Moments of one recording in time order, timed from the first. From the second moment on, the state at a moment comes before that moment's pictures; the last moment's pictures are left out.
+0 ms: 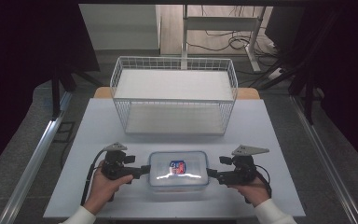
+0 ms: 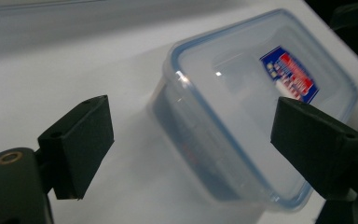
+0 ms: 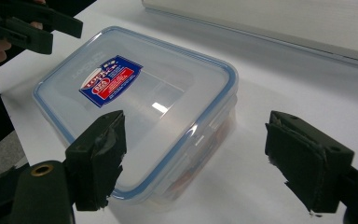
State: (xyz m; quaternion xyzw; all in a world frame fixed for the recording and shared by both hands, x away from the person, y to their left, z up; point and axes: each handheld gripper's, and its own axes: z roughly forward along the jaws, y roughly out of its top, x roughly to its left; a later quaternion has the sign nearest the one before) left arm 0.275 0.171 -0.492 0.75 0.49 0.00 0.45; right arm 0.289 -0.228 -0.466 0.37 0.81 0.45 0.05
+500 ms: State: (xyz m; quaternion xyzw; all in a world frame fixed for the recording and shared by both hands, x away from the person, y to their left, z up) left arm 0.290 0.158 -0.507 0.73 0.49 -0.09 0.46; right arm 0.296 -0.222 -0.472 0.38 0.81 0.45 0.02
